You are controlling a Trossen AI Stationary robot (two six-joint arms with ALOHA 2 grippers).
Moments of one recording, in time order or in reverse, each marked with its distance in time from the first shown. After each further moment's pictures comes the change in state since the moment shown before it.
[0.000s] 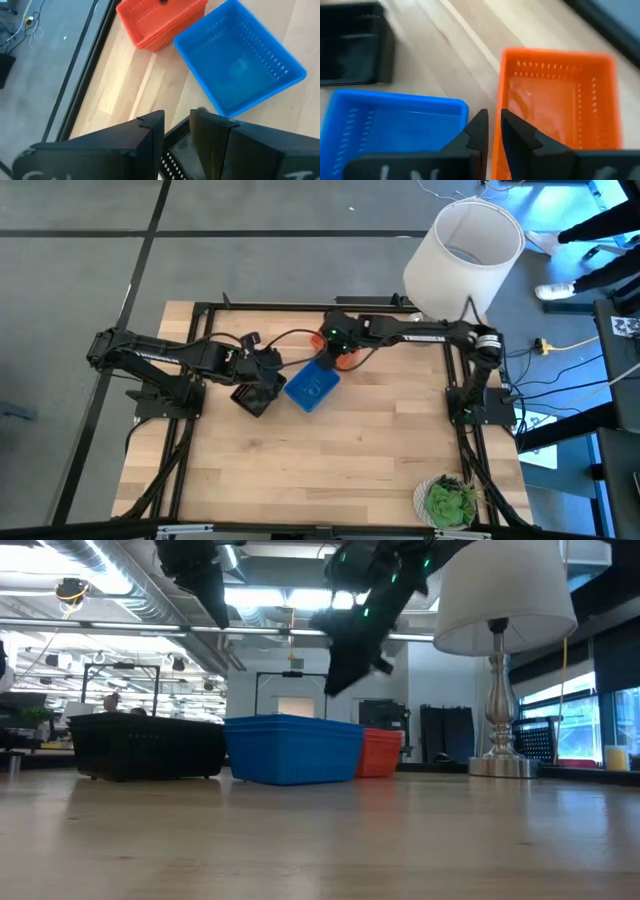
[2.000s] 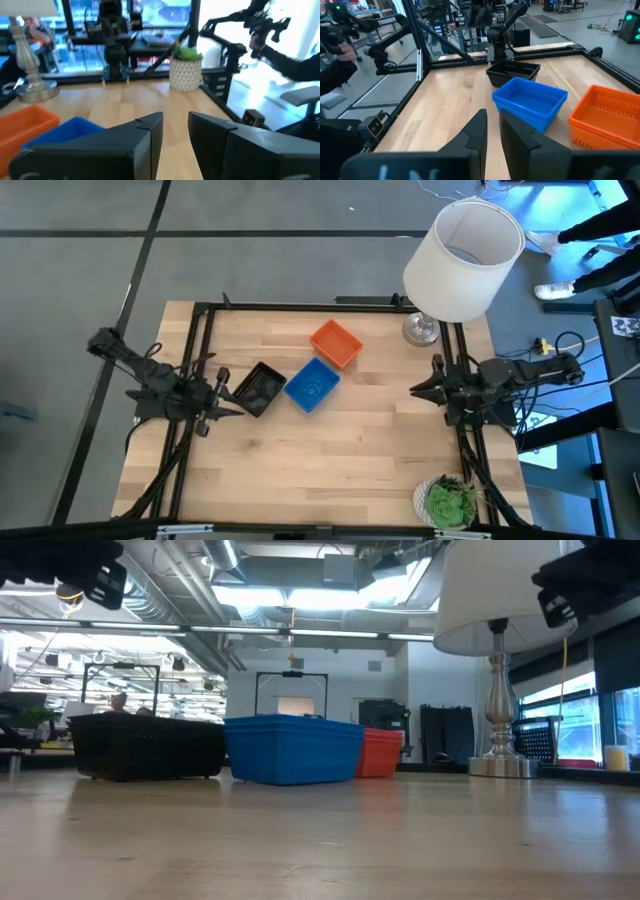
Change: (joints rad) left arm -0.438 -1.049 -0.951 0.935 0.209 0.192; right arm 0.522 -1.623 -1.079 0.233 0.047 -0.175
